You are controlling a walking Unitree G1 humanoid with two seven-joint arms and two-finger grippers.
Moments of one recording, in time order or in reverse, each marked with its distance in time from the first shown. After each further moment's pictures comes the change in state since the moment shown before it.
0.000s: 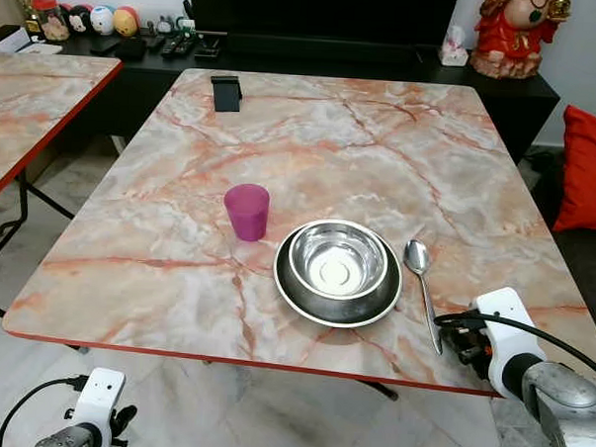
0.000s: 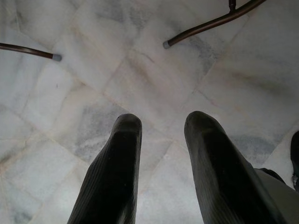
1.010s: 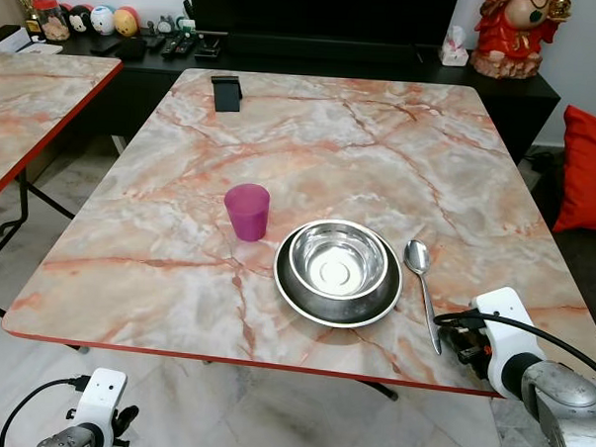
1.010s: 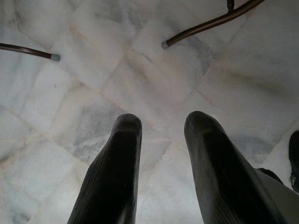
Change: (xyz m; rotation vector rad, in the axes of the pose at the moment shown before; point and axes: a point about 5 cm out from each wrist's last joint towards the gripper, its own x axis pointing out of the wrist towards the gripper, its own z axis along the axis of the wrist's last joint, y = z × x) left arm 0.000 -0.001 0.000 -0.001 0.000 -0.003; right arm 0.000 0.000 0.000 0.004 0.004 -0.003
